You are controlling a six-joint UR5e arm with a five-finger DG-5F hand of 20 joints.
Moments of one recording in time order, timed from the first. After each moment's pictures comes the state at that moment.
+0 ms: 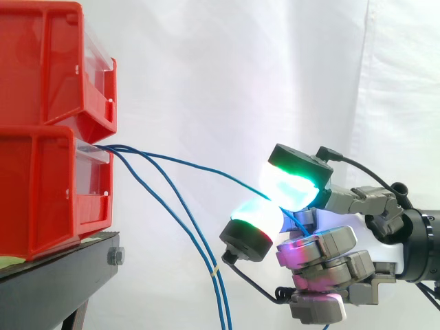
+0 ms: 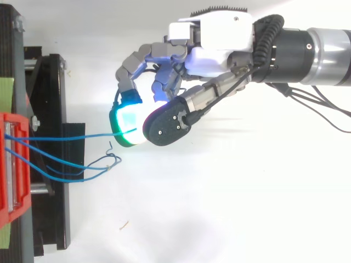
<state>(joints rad) -0.01 -2.33 -1.31 -2.59 -1.61 0.10</state>
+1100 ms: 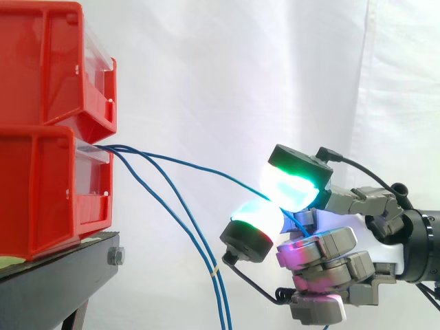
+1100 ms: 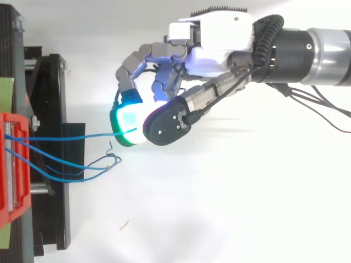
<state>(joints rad) -0.01 -2.33 -1.31 -2.59 -1.61 0.10</state>
